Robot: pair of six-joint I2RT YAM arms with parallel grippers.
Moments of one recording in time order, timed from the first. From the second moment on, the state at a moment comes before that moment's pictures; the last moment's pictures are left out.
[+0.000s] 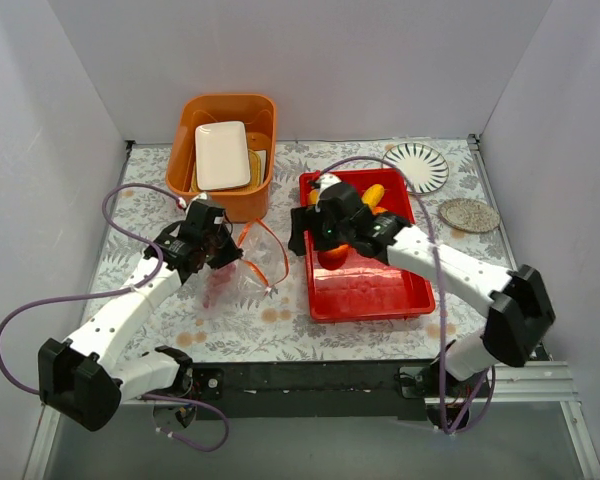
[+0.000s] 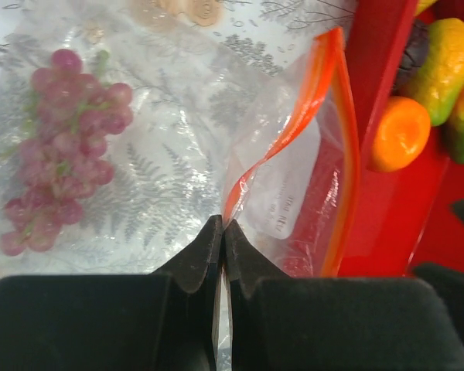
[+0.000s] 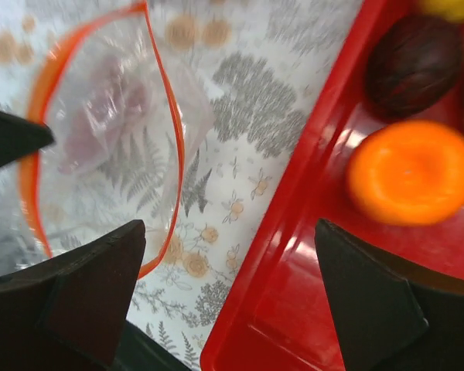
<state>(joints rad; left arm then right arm) -0.45 1.12 0.94 -0.68 -0.11 -0.84 0.84 1.52 1.21 -0.40 -0.02 0.46</state>
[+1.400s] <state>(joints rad) -0.45 1.10 0.92 -0.52 0.19 -0.71 0.36 1.74 0.84 0.17 -0.51 0.71</state>
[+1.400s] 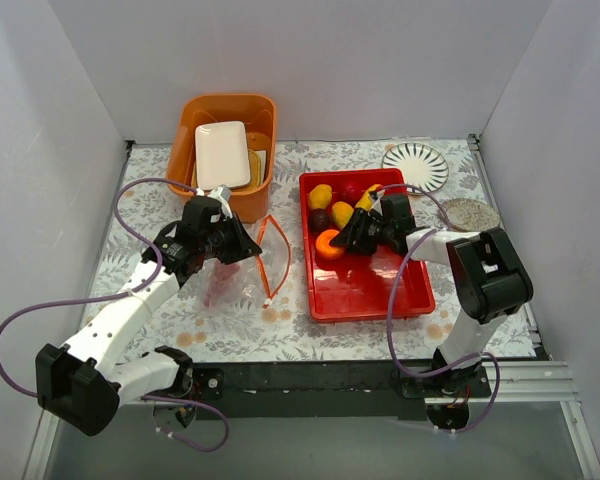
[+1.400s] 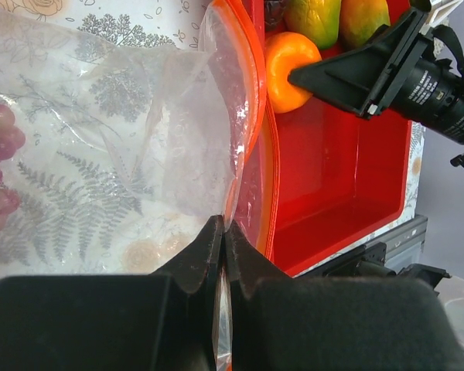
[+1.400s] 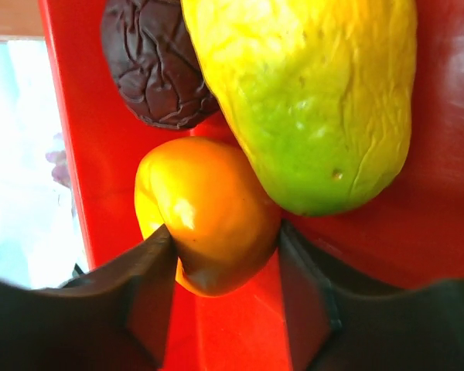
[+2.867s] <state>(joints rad) -0.45 1.06 0.86 -0.50 0.12 -0.76 0.40 1.26 0.66 -0.14 -0.40 0.58</state>
